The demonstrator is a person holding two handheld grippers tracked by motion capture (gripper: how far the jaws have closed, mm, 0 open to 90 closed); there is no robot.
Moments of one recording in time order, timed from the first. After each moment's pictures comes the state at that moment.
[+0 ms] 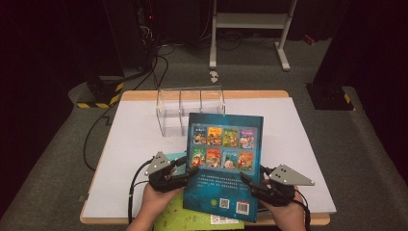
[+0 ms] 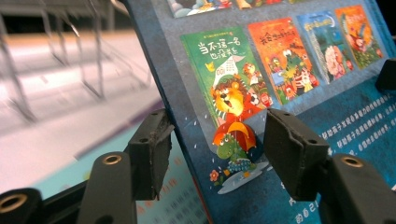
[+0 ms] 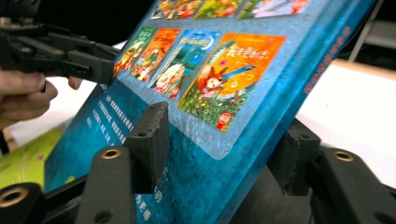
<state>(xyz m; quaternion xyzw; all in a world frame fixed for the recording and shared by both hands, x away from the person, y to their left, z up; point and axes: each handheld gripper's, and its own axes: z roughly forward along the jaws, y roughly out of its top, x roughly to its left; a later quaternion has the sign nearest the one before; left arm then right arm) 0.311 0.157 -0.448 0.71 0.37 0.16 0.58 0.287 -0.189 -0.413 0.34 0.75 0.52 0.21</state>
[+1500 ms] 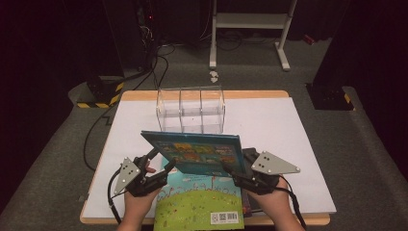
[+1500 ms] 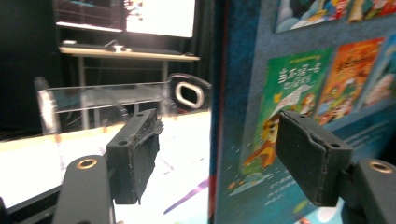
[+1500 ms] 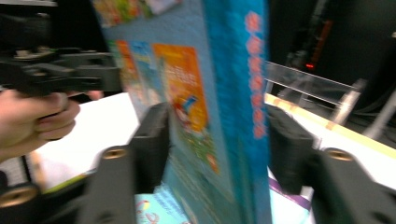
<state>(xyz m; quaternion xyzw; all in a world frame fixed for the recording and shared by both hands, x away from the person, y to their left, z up) 0.284 0.207 -0.433 0.61 0.37 0.30 0.63 0.301 -0.143 -0.371 0.23 0.76 0.57 0.20</state>
